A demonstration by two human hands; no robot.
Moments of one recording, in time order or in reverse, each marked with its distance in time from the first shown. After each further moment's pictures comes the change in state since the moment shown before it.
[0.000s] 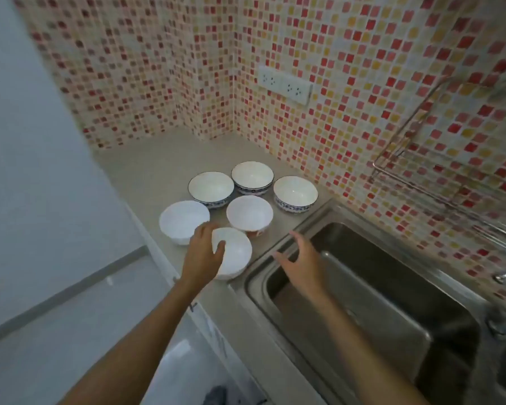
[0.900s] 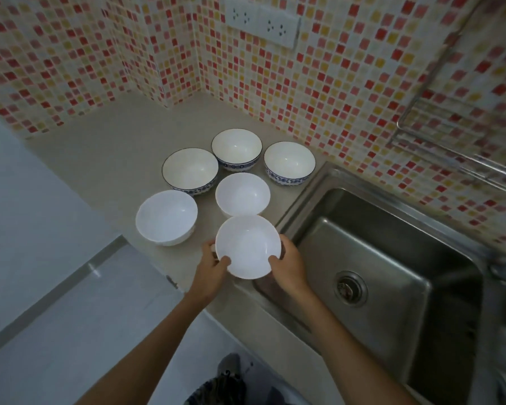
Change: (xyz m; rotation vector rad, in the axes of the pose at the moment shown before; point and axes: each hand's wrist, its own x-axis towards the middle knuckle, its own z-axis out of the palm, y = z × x) left_hand 0.013 -0.044 0.034 -0.558 -0.398 -0.362; right_hand 0.021 0.004 0.086 0.318 0.011 0.336
